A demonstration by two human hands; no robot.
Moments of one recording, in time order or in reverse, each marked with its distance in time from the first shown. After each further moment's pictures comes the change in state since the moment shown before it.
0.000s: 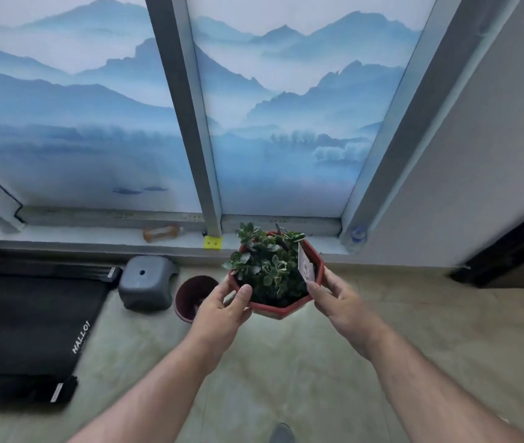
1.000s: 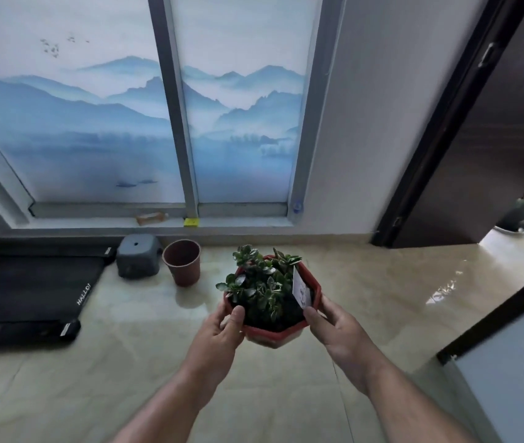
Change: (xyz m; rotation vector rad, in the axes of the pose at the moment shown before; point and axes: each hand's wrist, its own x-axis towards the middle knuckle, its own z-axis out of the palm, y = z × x) left_hand -0.574 -0.190 0.059 0.032 -0.137 0.184; right_hand -0.614 0.163 0.059 0.062 0.111 -0.175
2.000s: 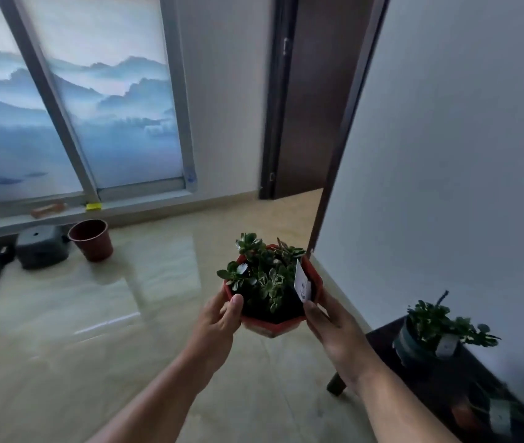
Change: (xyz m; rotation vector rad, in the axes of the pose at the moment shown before) left_hand -0.510 -0.095 0.208 0.098 -0.371 0.029; right_hand -0.622 0.093 -0.078 0.019 0.385 -0.059
